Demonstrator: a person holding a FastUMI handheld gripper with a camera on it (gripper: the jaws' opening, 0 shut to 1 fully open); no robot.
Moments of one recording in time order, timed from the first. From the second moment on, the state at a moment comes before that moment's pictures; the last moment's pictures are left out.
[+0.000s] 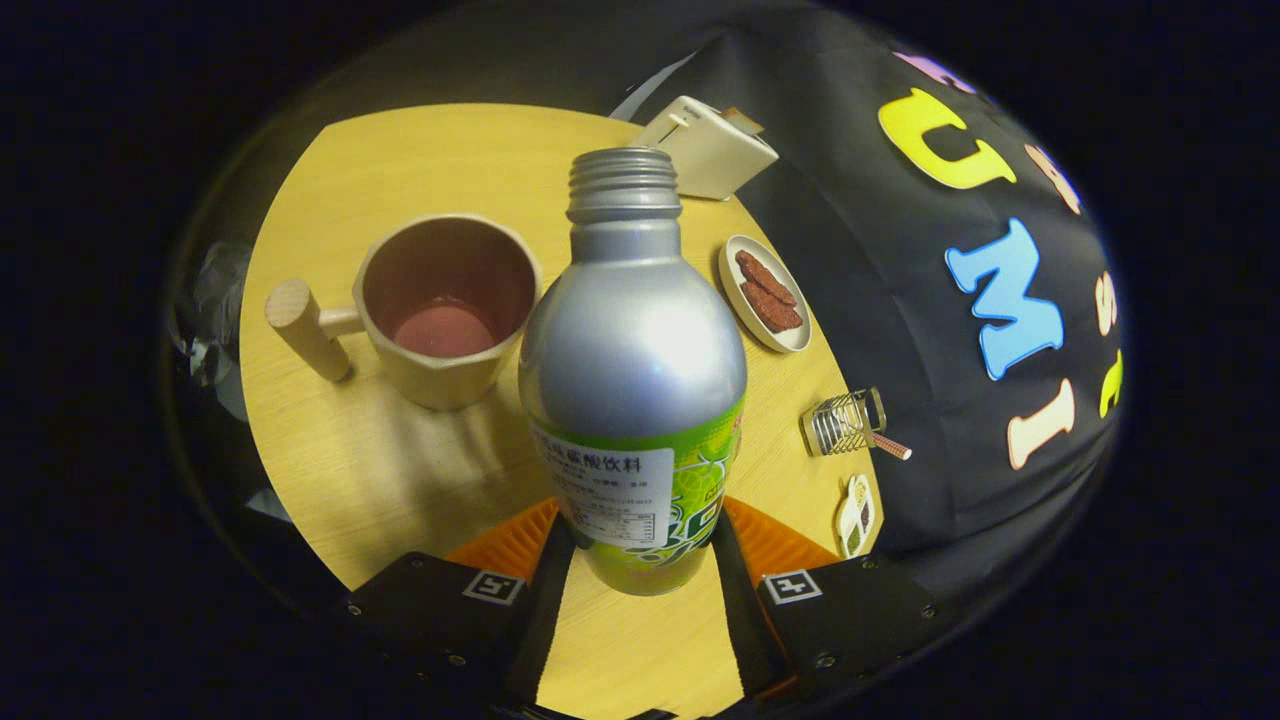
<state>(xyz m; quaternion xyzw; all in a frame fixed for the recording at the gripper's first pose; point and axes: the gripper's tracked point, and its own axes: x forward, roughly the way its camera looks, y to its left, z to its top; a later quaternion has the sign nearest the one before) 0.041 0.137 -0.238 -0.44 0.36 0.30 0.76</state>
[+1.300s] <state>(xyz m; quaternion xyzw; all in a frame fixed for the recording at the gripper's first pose) 0.186 0.157 -0.262 -0.09 0.30 0.24 0.92</state>
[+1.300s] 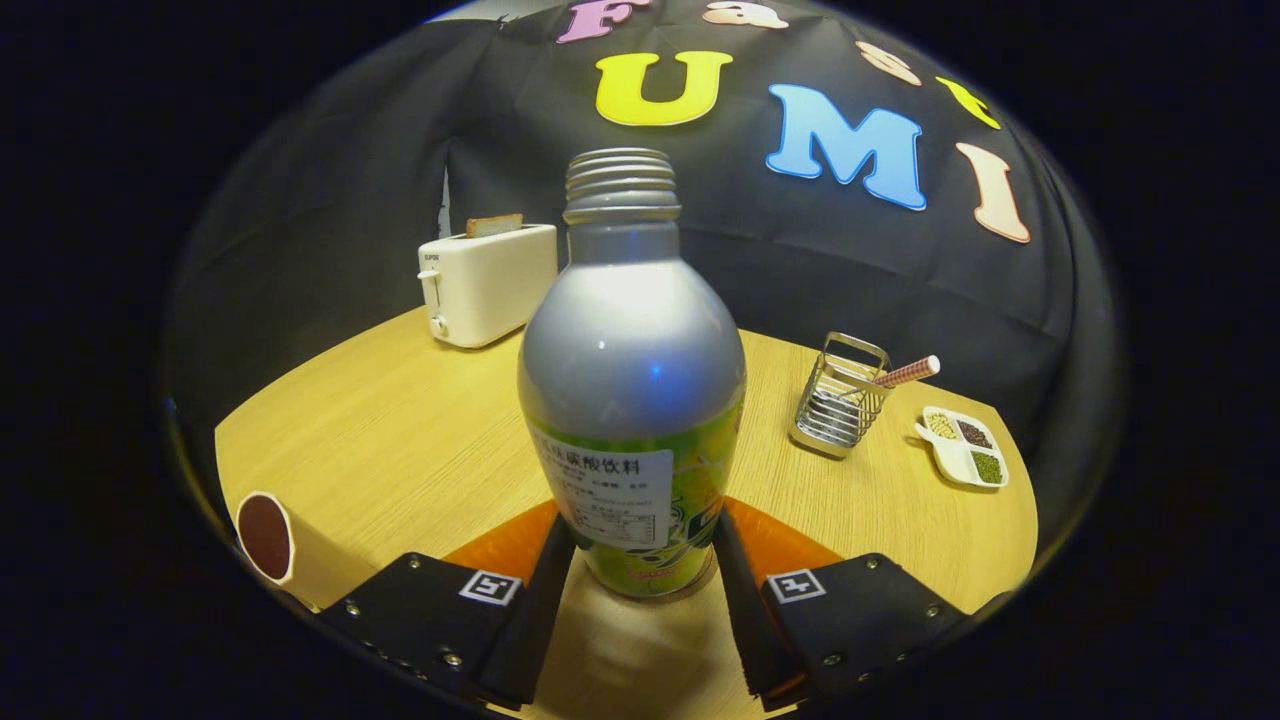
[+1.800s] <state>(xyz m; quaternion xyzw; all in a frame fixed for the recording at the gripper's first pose) 0.209 0.162 -0.285 -0.09 0.30 0.23 0.92</state>
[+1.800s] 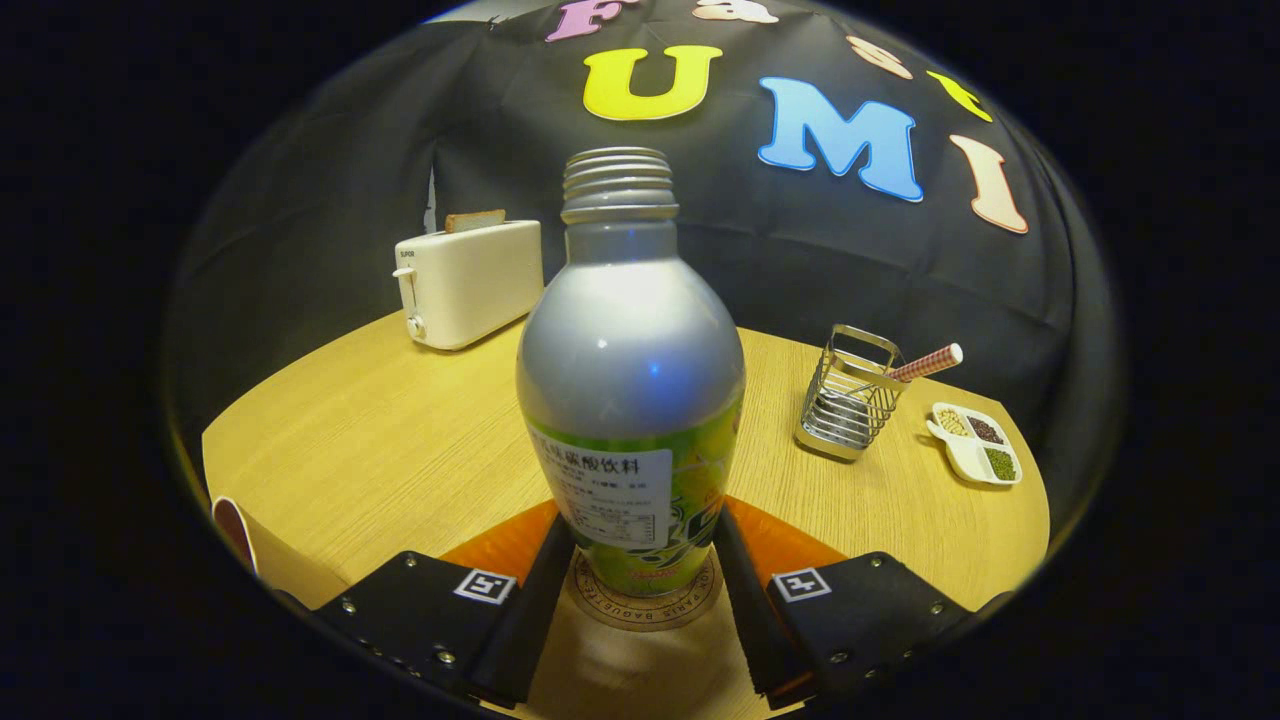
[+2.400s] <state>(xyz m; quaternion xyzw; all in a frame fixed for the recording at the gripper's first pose) 0.201 0.149 -0.281 -0.08 0.31 0.20 0.93</state>
